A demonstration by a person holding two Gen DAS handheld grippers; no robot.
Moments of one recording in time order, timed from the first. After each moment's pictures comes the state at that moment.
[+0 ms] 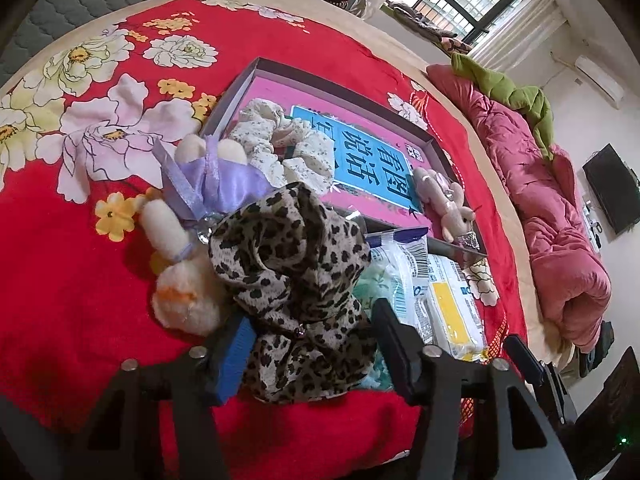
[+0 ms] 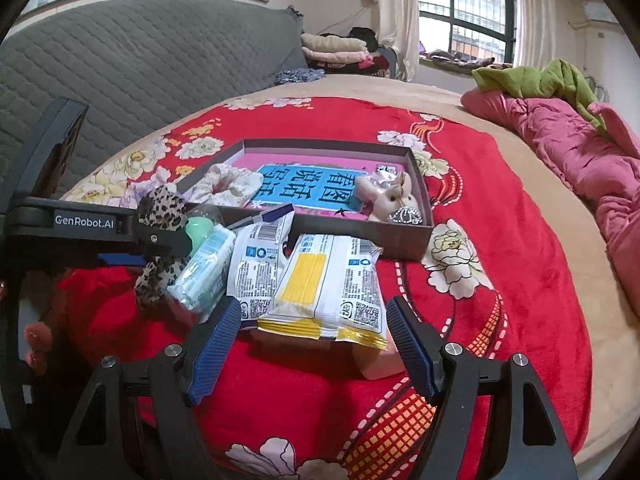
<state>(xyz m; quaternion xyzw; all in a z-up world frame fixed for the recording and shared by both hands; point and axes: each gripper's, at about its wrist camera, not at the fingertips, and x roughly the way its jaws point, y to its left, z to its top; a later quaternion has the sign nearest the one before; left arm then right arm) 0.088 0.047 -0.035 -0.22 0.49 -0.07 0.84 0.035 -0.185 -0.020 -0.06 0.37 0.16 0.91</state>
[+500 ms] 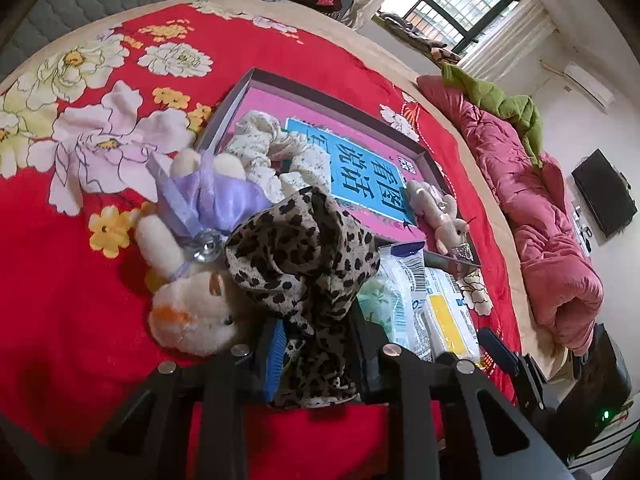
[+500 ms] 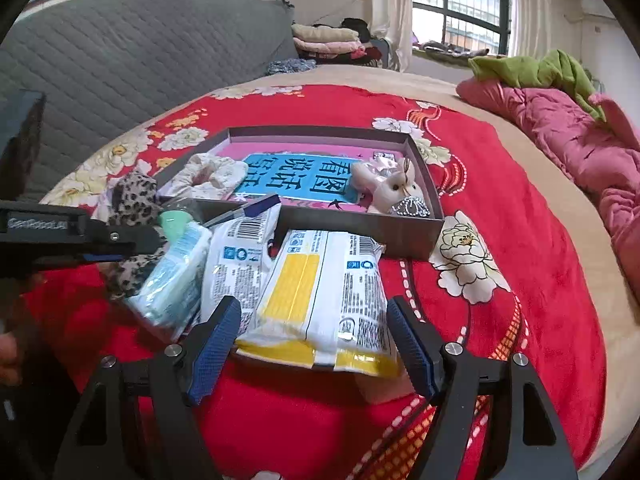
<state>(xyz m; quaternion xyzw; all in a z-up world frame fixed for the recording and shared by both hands) 0.091 0.053 -0.037 -0.23 0.47 -0.08 0.85 0.065 -0.178 -0.043 -0.06 0.39 0.14 0.91</state>
